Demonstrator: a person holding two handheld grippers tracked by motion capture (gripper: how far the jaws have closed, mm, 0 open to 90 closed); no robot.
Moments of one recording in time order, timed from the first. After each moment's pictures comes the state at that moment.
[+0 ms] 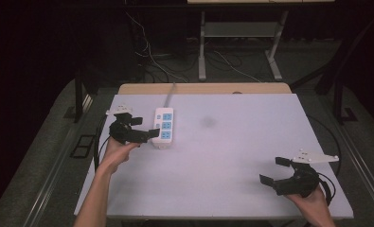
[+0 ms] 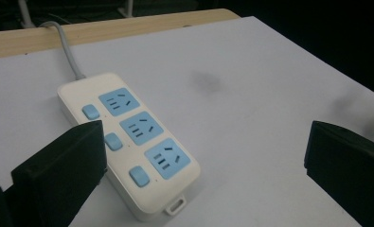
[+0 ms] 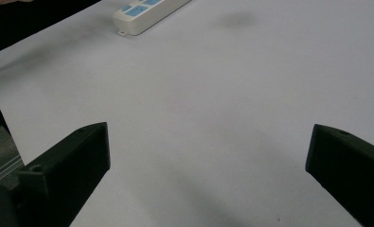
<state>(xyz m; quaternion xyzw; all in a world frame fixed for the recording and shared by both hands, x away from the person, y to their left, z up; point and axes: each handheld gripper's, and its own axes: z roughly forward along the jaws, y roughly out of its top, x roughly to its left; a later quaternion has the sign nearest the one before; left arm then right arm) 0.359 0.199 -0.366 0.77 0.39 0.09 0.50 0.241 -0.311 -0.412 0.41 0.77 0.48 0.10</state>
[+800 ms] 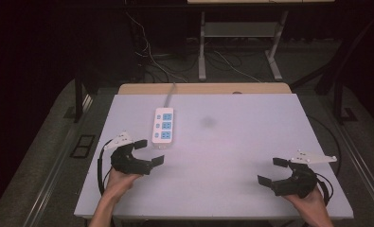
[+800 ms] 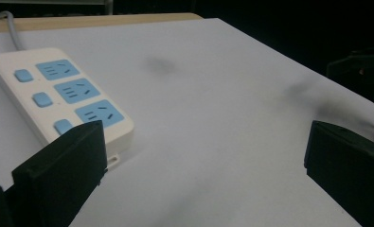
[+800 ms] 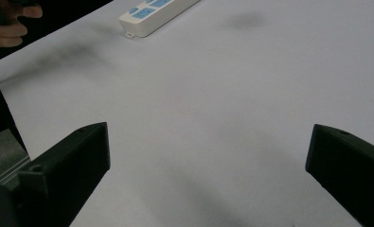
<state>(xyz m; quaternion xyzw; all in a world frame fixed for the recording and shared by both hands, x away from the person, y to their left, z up) 0.288 0.186 -0.397 0.75 0.36 0.08 0.54 0.241 -0.306 -0.413 0.40 0.77 0.49 0.09</state>
